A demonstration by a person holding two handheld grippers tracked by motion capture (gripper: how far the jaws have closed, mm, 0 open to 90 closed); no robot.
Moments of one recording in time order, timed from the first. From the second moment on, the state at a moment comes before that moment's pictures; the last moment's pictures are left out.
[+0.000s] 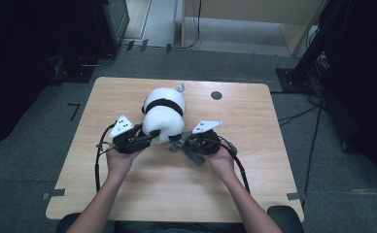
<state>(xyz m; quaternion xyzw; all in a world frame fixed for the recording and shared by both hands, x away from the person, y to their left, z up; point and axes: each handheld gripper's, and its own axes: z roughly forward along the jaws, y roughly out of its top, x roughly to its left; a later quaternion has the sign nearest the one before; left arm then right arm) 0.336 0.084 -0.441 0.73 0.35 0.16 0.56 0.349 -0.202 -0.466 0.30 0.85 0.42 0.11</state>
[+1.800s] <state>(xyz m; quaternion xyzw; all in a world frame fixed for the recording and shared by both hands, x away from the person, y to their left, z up) 0.378 0.156 -0.477 0.73 0.43 0.22 0.49 0.388 -0.327 -0.488 0.49 0.76 0.39 0.17</state>
